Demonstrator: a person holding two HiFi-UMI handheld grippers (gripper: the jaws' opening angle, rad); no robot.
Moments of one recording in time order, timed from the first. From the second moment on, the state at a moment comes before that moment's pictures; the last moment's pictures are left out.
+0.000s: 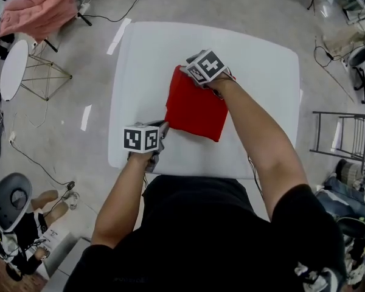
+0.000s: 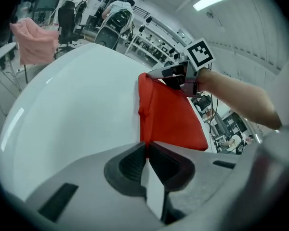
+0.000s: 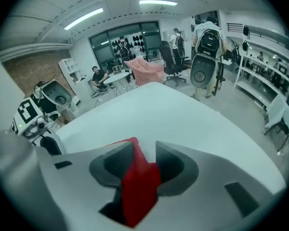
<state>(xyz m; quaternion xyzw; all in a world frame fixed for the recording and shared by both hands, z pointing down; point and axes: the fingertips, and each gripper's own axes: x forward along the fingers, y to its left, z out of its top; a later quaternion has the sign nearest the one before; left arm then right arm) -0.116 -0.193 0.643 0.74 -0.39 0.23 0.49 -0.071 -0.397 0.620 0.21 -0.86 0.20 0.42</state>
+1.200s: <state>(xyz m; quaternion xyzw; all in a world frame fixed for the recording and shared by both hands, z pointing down) -0.101 -0.174 0.598 0.78 -0.38 0.25 0.43 0.104 -0.388 0.565 0.38 -0.85 0.23 0.28</state>
